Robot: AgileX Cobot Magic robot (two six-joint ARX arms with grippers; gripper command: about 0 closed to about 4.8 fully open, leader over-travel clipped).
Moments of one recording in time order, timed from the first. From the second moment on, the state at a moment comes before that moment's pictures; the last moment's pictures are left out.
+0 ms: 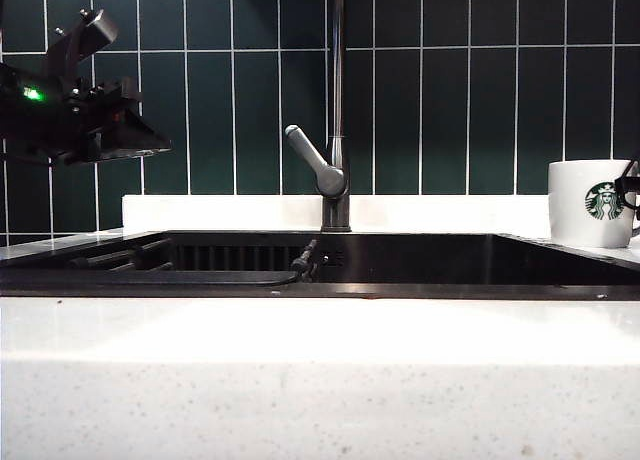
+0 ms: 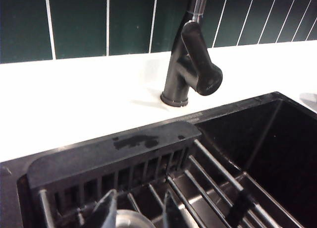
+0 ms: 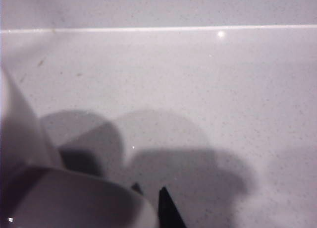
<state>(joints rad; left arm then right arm) -0.09 1.55 0.70 0.75 0.51 -0.04 -0.26 1.76 0.81 0.64 -0.18 -0.05</state>
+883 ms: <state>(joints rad) -0.09 1.55 0.70 0.74 0.51 -0.04 -0.26 1.68 0.80 0.56 -0.15 -0.09</state>
